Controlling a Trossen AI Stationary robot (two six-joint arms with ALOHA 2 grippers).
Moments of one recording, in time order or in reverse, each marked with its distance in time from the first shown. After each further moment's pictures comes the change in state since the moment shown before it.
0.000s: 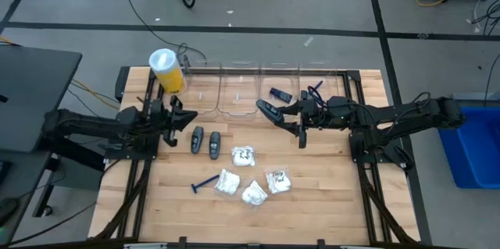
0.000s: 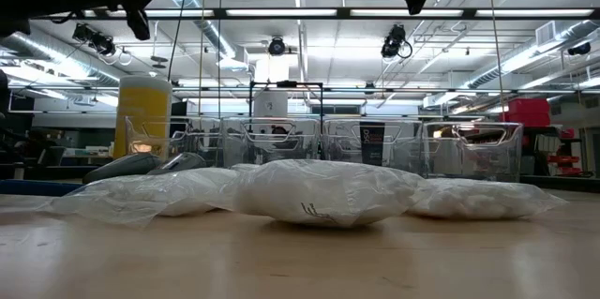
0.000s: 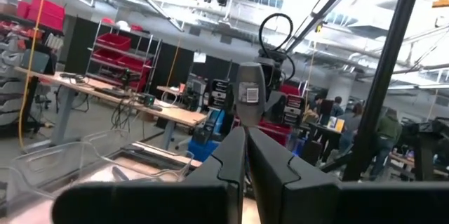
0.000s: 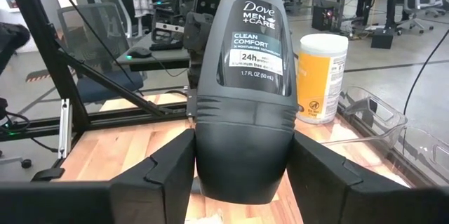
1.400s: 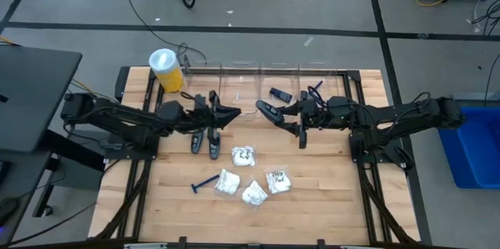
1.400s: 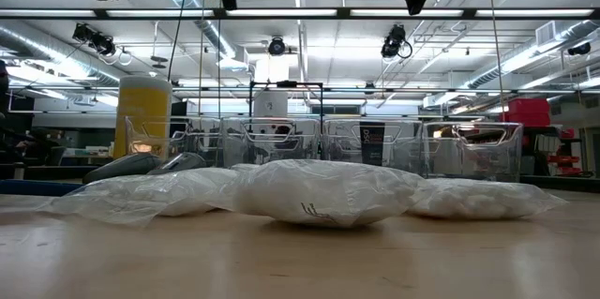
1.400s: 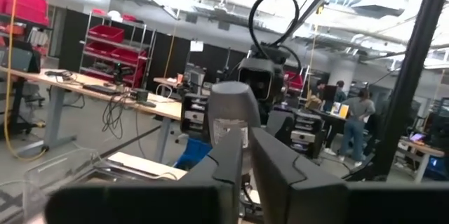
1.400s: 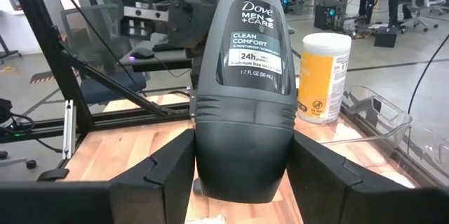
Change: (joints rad) left arm 0.000 0.785 0.474 0.267 0.021 0.031; right arm 0.000 0.000 0.000 0.003 -0.009 0.011
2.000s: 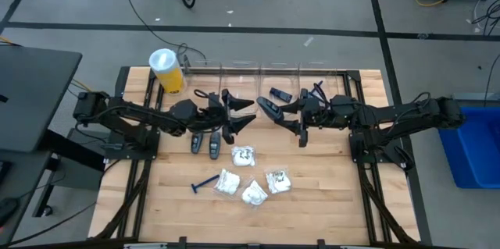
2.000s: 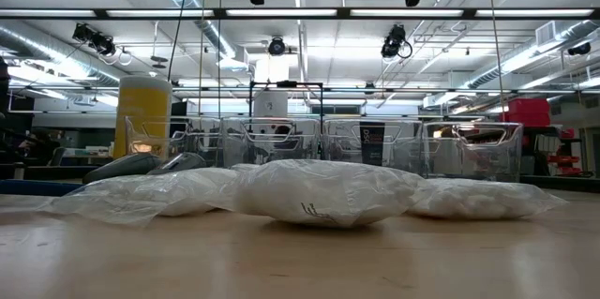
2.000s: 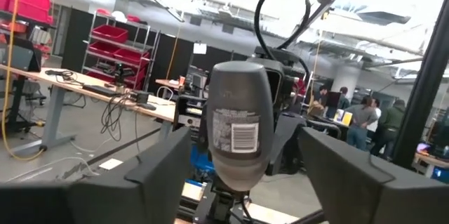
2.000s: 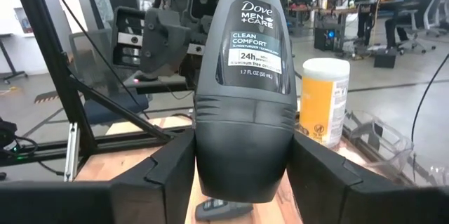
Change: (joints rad) left arm 0.000 0.157 0.165 0.004 -0.023 -0.023; right arm 0.000 0.000 0.000 0.089 0.000 -0.011
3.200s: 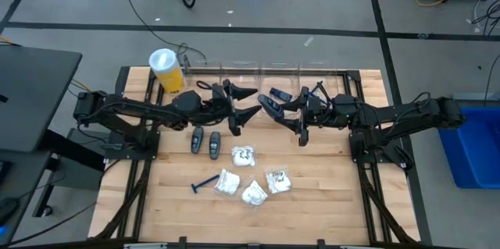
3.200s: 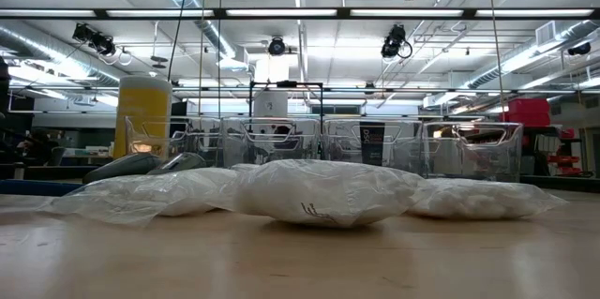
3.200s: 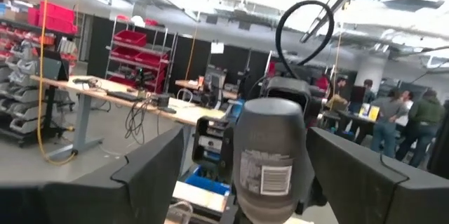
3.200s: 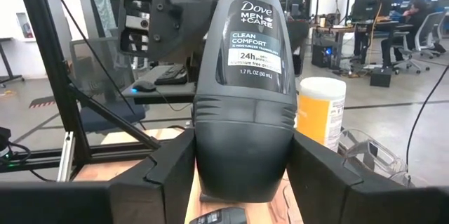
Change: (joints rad) left arm 0.029 -0.002 0.161 -0.200 -0.032 0.055; right arm -0.001 0.000 0.000 0.050 0.002 -0.048
